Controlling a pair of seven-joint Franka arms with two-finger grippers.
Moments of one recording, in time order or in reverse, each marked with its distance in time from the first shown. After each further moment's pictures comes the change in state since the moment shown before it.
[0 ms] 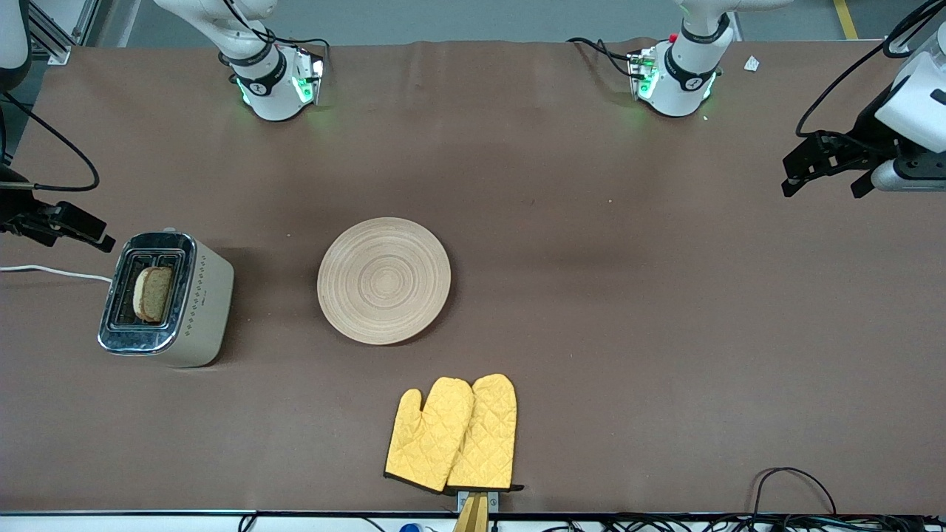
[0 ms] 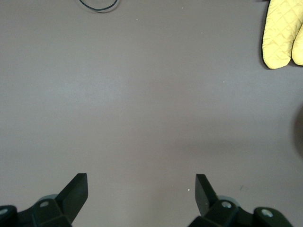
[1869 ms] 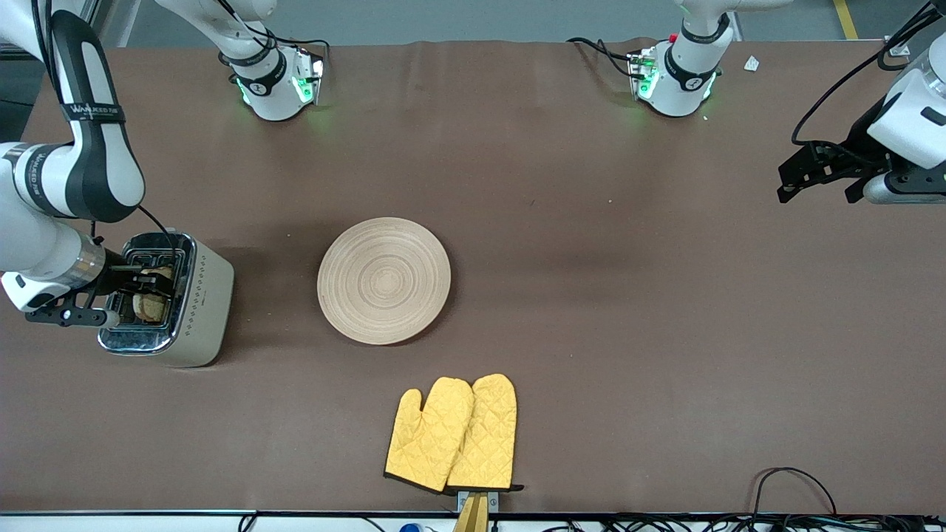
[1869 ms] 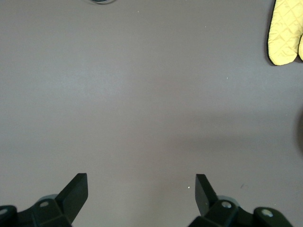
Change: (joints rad) left arm 0.000 0.023 0.001 0.000 0.000 -0.009 -0.011; right arm -0.038 0.204 -0.003 -0.281 -0.096 0.390 -0.089
